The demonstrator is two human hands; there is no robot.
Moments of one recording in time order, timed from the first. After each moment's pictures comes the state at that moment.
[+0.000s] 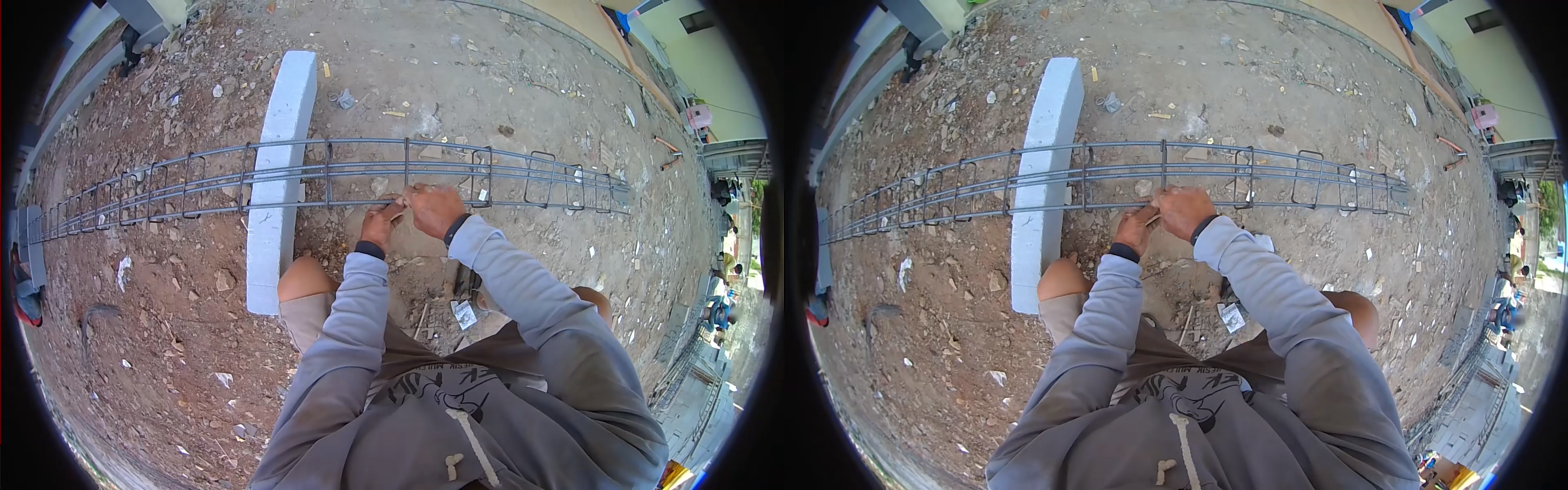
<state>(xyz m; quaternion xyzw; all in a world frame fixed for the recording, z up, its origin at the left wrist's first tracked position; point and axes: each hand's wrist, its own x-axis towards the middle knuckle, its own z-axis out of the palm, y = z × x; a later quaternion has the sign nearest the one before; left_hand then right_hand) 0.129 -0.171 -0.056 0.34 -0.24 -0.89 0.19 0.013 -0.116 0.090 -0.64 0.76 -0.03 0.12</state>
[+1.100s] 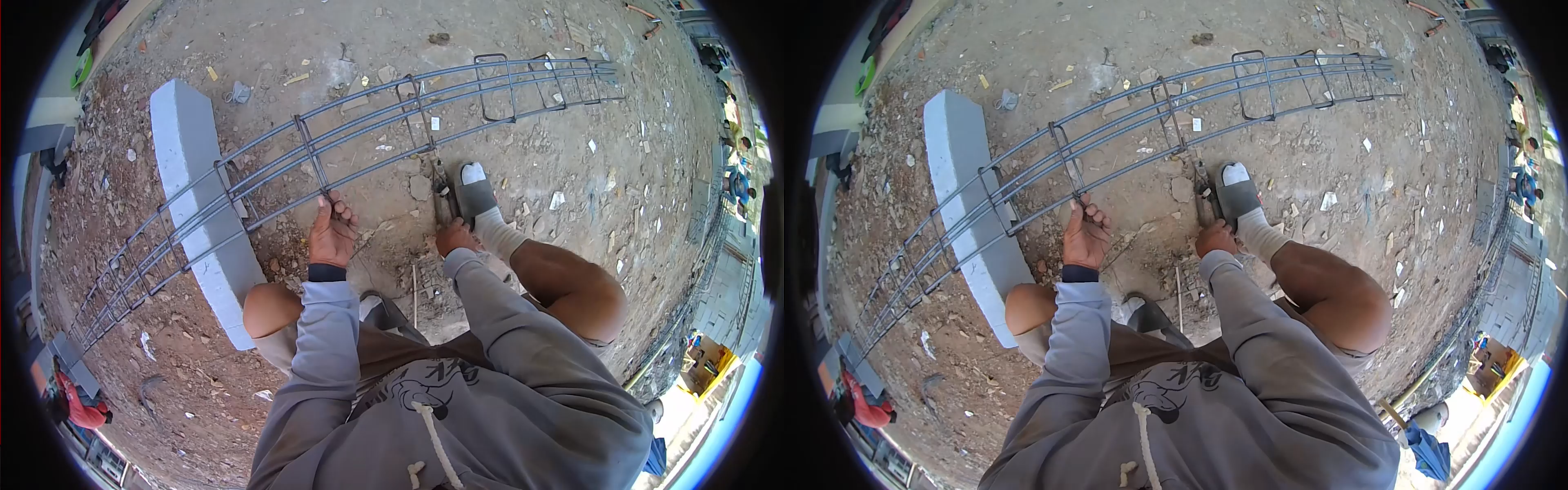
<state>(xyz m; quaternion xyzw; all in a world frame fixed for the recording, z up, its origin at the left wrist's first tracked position) 0.135 -0.140 -0.035 0.31 -0.10 -0.93 0.14 0.035 0.101 -0.081 0.05 0.94 0.06 0.34</state>
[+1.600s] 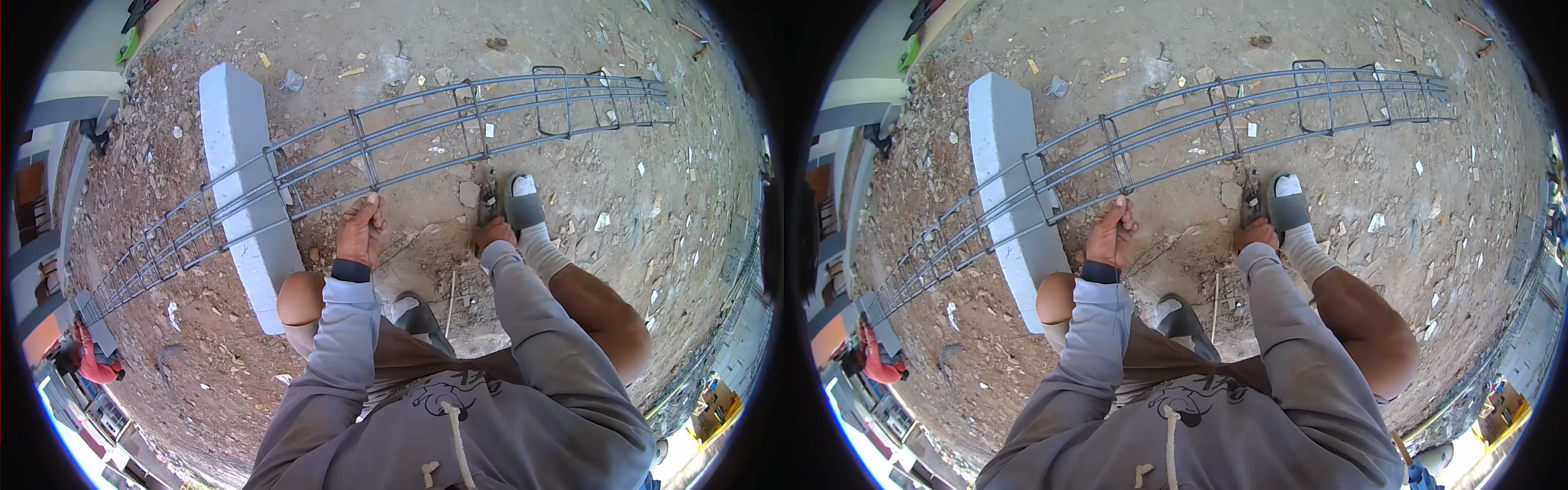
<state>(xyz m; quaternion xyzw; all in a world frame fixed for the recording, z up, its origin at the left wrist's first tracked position) 0.142 -0.161 -0.015 0.42 -0.27 -0.86 0.10 0.010 0.085 -0.099 0.00 0.94 0.03 0.34</state>
